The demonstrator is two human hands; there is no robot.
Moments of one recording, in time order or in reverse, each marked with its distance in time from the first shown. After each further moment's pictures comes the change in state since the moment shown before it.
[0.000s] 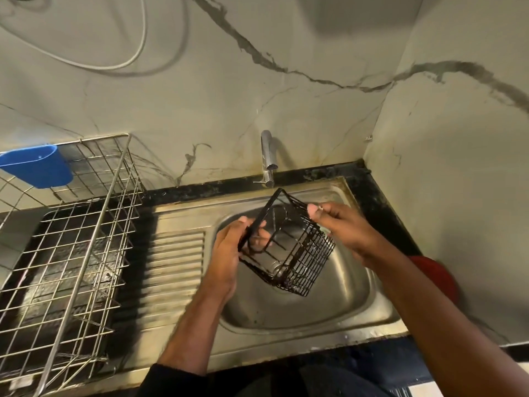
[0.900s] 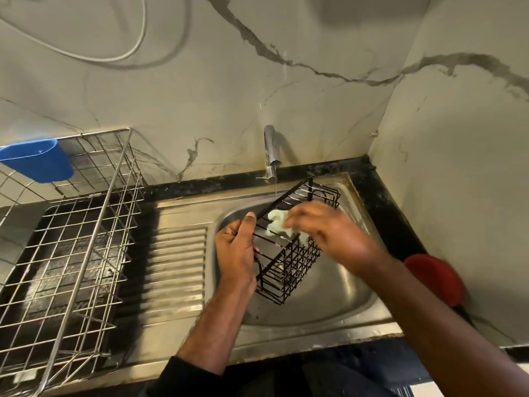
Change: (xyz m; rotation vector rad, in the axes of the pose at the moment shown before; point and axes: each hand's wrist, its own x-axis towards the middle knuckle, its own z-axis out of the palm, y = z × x) left_hand 0.003 -0.007 0.025 -0.111 0.382 -0.033; right_hand -0.018 -0.017 0.019 -0.644 -0.128 -0.672
